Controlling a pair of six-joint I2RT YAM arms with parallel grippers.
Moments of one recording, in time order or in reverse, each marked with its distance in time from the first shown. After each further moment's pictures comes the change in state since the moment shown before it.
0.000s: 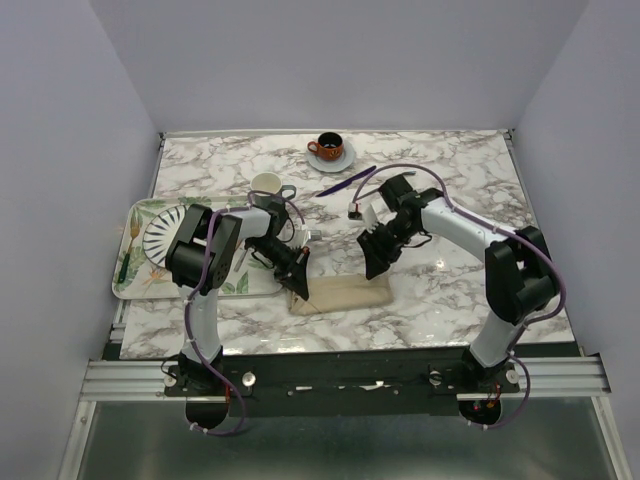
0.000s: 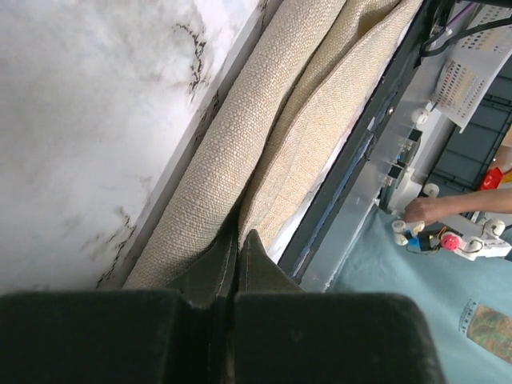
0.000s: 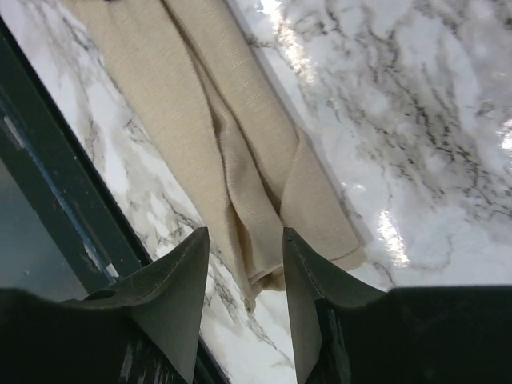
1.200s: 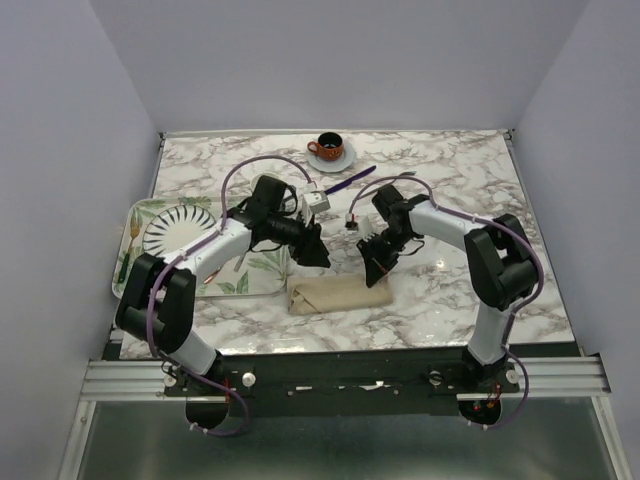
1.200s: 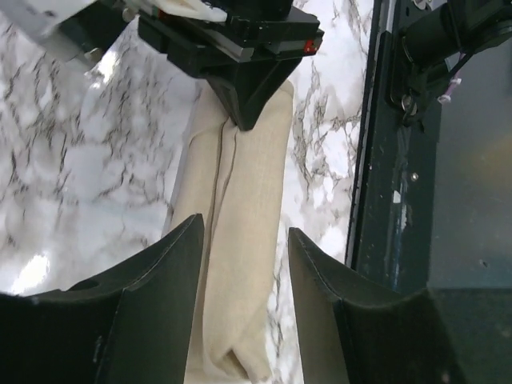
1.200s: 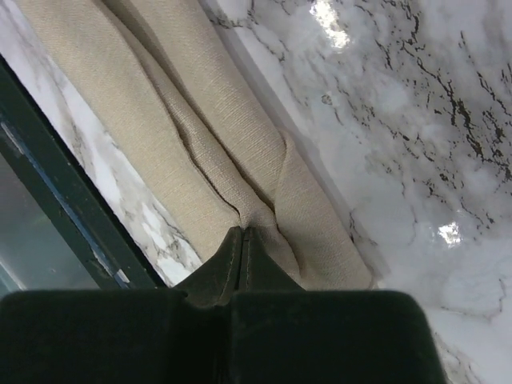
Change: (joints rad) left arm -0.060 -0.468 -0.115 0.465 0.022 -0.014; right arm 0.008 0.134 -0.021 0.019 -0.024 0.056
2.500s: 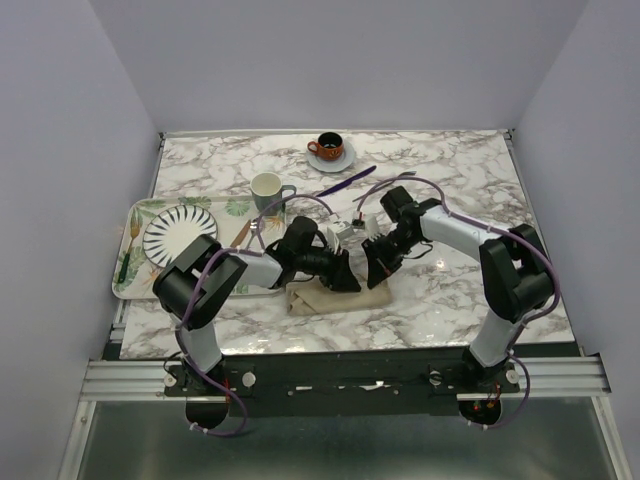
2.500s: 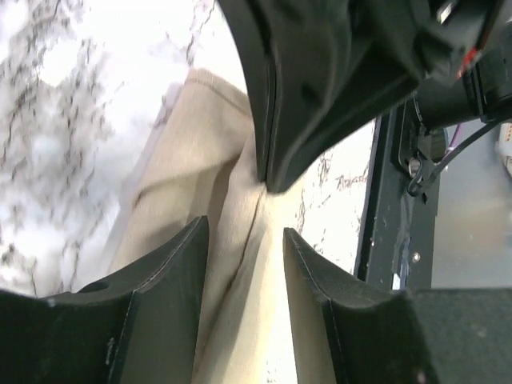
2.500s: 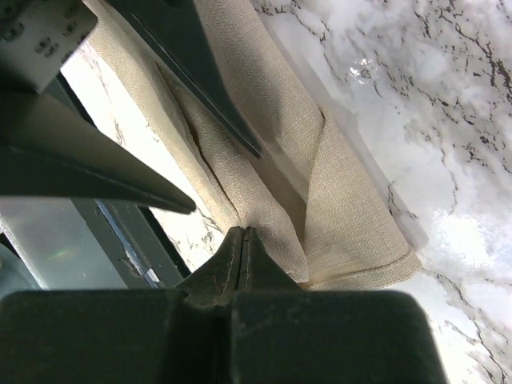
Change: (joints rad) left arm -0.253 0.233 -0.282 0.879 -0.177 -0.554; right arm -0.015 -0.117 -0.082 0.033 -0.061 0.068
